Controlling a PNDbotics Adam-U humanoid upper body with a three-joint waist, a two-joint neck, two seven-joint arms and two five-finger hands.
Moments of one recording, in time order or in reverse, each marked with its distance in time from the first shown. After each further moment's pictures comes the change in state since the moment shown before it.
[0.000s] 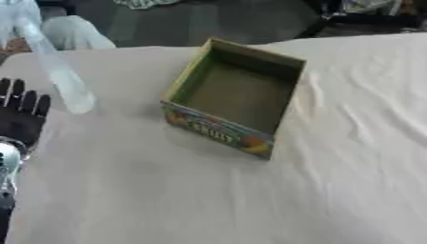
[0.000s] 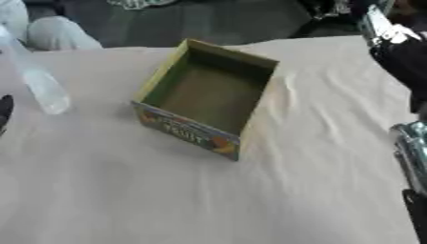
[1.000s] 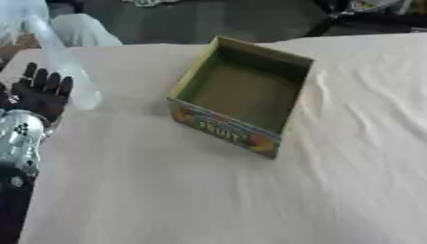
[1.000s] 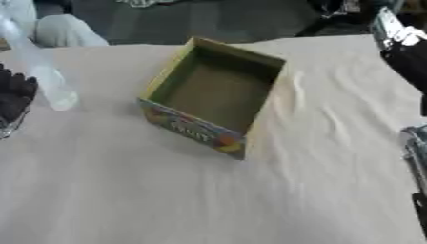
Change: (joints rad) left arm -0.114 -0.001 -0.006 0.106 0.027 0.025 0.010; right arm 0.009 0.000 0.000 0.000 -0.003 0.006 0.002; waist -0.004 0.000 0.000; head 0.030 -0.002
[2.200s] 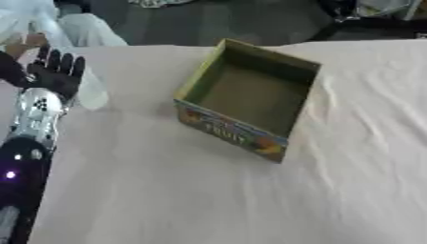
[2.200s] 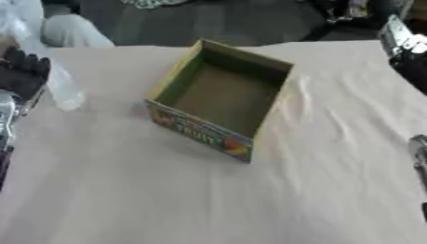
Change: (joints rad) left arm -0.126 0.010 0.001 0.110 -0.002 -0.055 0.005; right arm 0.001 0.000 0.006 0.000 -0.008 0.000 -0.001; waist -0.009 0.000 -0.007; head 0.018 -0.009
